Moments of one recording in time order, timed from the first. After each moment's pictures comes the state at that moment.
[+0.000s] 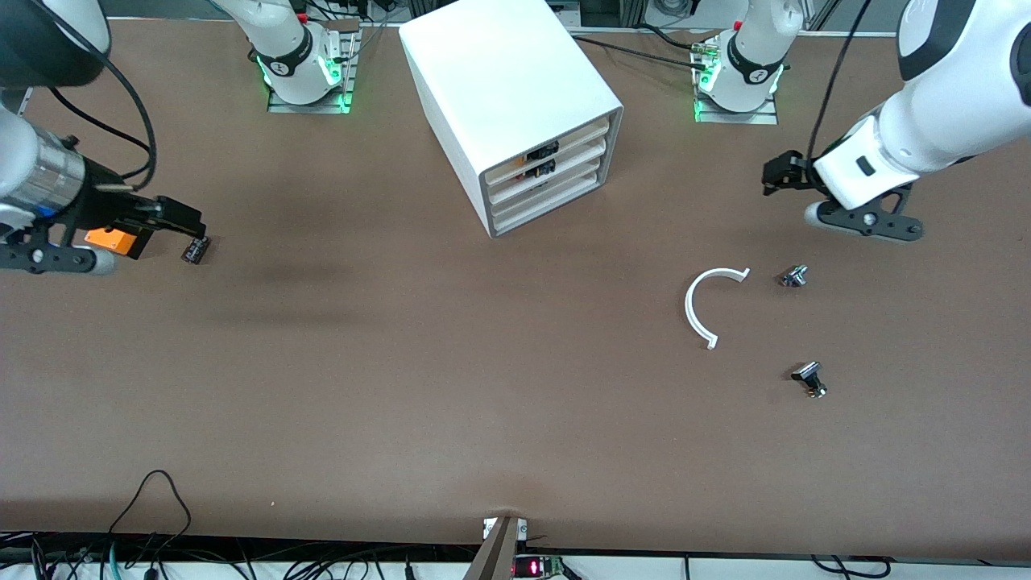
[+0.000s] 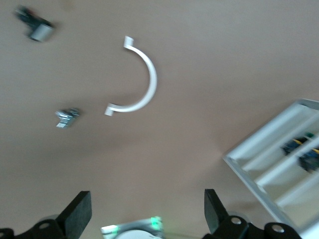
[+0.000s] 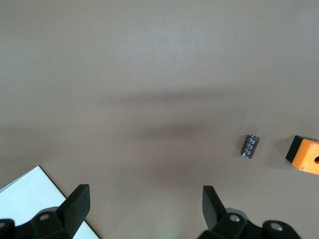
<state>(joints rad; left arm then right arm) -0.12 0.04 -0.06 -1.71 -0.17 1.52 0.00 0.01 0.22 0.11 -1.44 0.03 1.52 0.21</state>
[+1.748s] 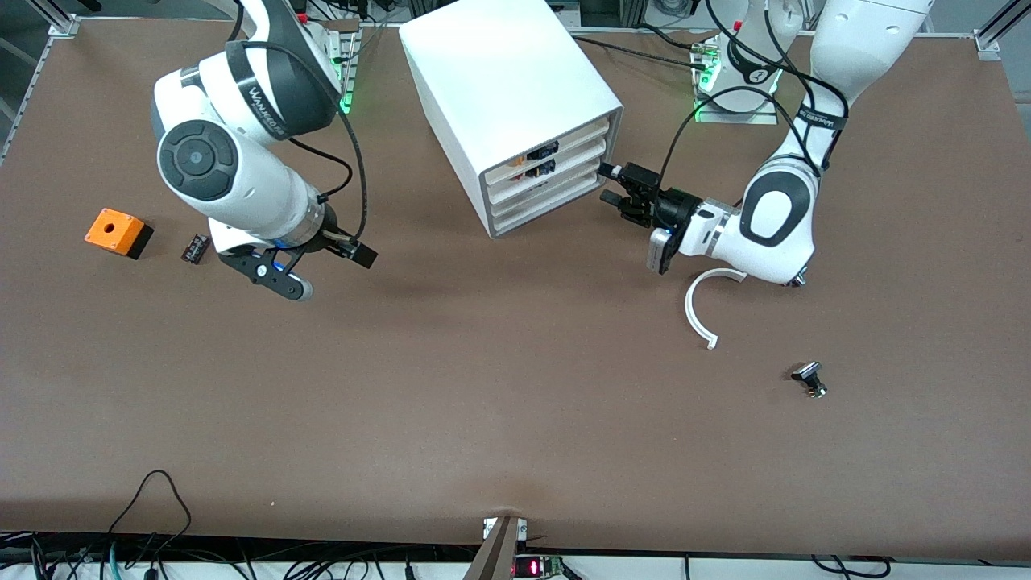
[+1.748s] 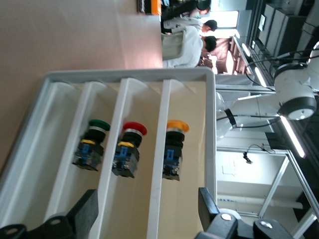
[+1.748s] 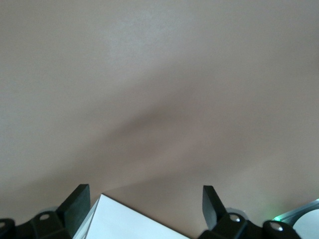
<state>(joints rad) -0.14 0.40 -0.11 -2.09 -1.22 1.54 0.91 0.32 0.33 0.12 -1.52 0.04 1.70 0.93</state>
